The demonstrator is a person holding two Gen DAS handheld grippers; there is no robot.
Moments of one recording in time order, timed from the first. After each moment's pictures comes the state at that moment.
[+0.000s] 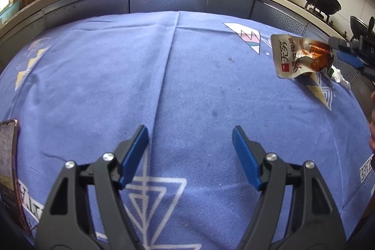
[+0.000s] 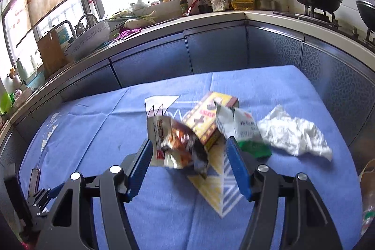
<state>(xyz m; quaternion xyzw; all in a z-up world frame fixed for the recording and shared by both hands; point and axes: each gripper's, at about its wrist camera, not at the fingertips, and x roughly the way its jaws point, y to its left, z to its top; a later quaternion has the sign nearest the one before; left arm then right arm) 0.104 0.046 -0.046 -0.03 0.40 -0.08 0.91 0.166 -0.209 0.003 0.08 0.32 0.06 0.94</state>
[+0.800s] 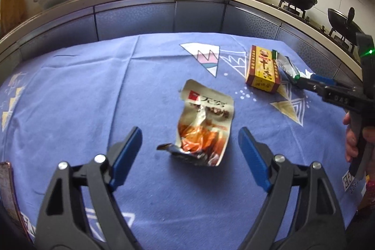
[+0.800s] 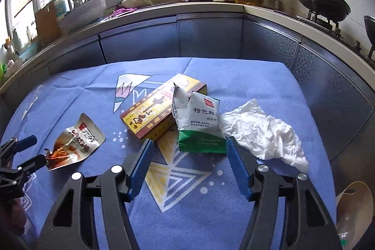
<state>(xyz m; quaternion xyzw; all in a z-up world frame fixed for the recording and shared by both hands) 0.130 -0.012 -0.010 -0.01 0.38 -0.15 0.91 0.172 -0.254 -0.036 -0.01 0.36 0.03 0.93</state>
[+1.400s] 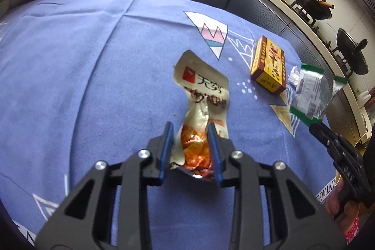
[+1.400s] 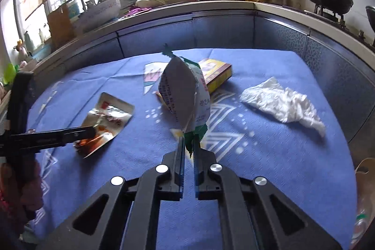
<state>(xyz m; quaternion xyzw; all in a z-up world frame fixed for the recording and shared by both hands) 0.161 -0.007 -0.036 -0.10 0.47 -0.17 0.86 0.104 -0.227 -0.043 0.05 0.35 0.10 0.93</state>
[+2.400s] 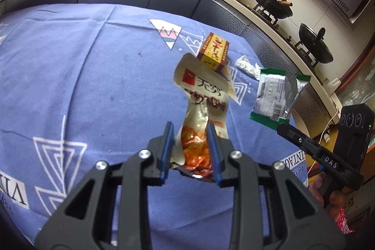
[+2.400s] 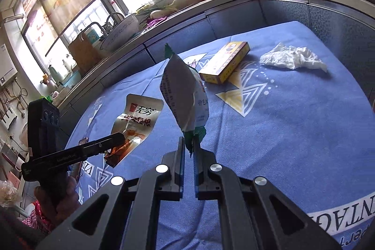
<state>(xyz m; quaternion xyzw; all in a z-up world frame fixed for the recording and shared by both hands) 0.069 -0.007 0.005 -0.12 0.43 -0.25 0.86 0.025 -0.242 -0.020 0.18 0.34 0.14 0.91</state>
